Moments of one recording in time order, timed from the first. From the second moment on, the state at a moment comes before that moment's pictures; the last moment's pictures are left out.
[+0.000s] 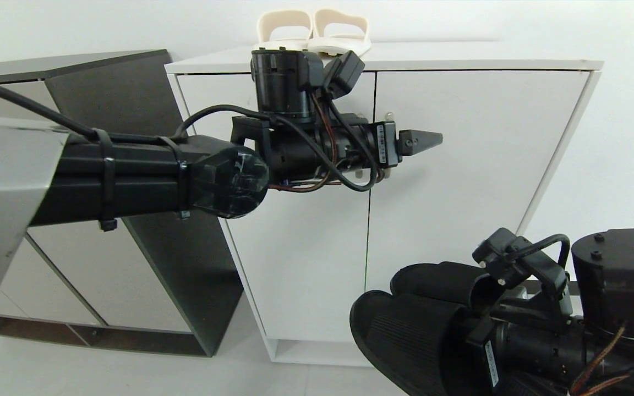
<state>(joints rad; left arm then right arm) -0.65 2.03 -1.71 -0.30 -0.36 -0.24 0.83 1.45 -0.62 -0.41 -0.07 0.09</state>
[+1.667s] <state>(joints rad) -0.63 1.68 -1.25 -0.40 -0.36 -0.24 0.83 1.39 -0.53 -0.41 0.13 0.00</state>
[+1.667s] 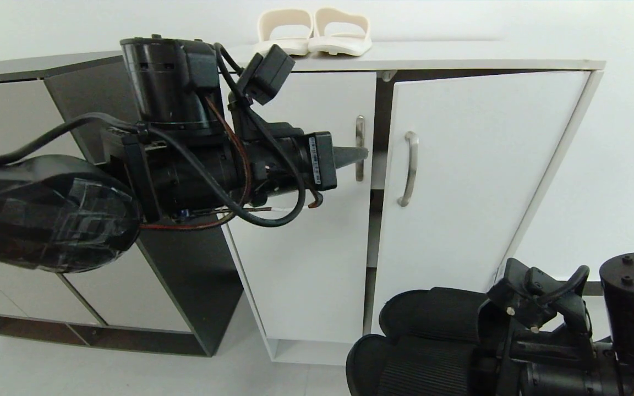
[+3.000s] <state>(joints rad) -0.70 1.97 -1.56 -0.40 -0.32 -0.24 0.87 1.39 -0.50 -0.41 0.13 -0.02</state>
